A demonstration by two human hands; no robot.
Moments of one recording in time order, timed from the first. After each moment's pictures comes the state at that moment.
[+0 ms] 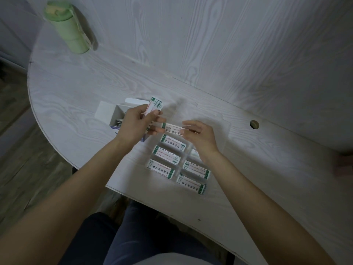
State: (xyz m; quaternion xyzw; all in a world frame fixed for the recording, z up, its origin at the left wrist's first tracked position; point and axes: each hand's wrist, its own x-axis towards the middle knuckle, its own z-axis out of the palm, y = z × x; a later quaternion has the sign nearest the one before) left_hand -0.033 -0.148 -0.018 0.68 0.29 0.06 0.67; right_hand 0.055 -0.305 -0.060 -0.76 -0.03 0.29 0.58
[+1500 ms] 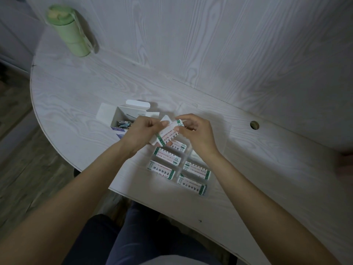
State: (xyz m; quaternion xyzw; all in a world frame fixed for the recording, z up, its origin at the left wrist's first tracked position) left_hand -0.034 -0.155 -0.022 0.71 0.28 -0.05 0.65; right_hand 0.052 -0.298 -0.040 -0.77 -0.17 0.24 0.57
